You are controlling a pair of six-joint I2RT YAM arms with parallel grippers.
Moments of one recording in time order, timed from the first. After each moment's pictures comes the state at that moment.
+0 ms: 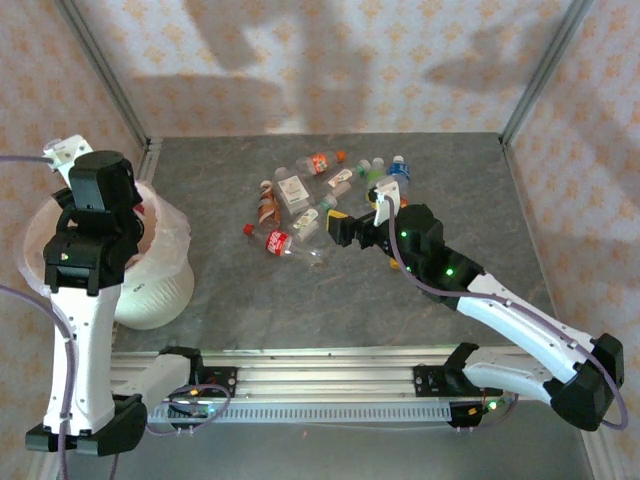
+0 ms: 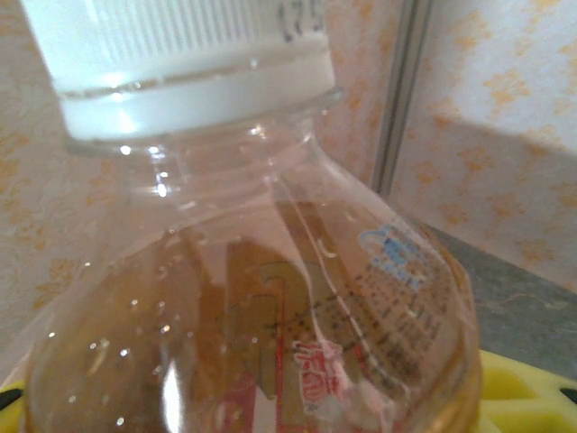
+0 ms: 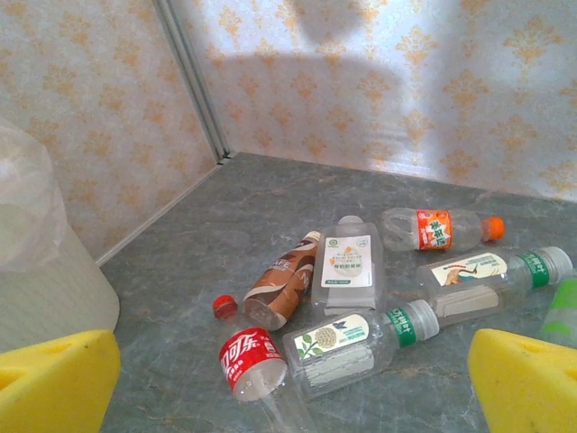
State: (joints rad) left arm 0.02 1.01 1.58 -1.02 -0.74 -0.30; right arm 0.77 1.03 0.89 -0.05 0.11 0.23
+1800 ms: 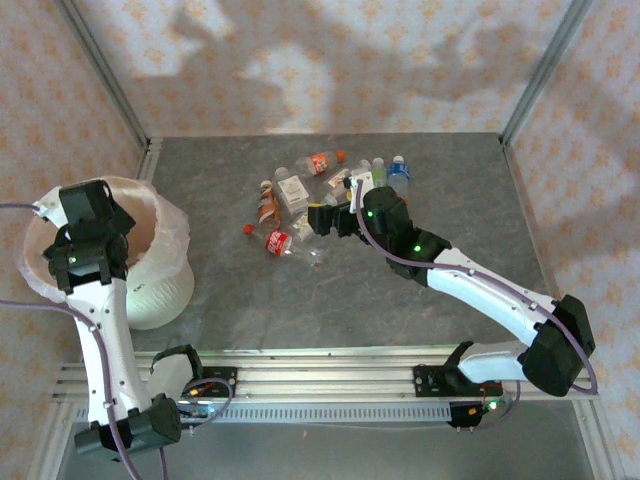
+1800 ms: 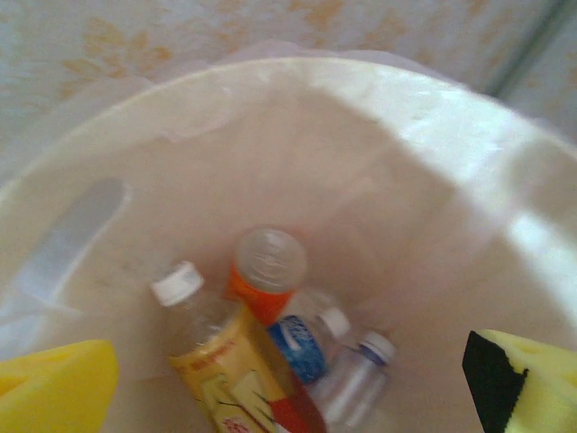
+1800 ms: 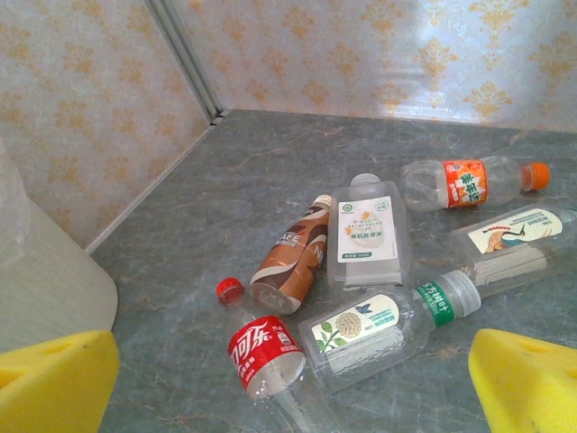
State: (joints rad) left arm 0.39 0.94 1.30 -1.05 -0.44 -0.44; right arm 0.77 1.28 1.02 -0.07 0.10 0.34
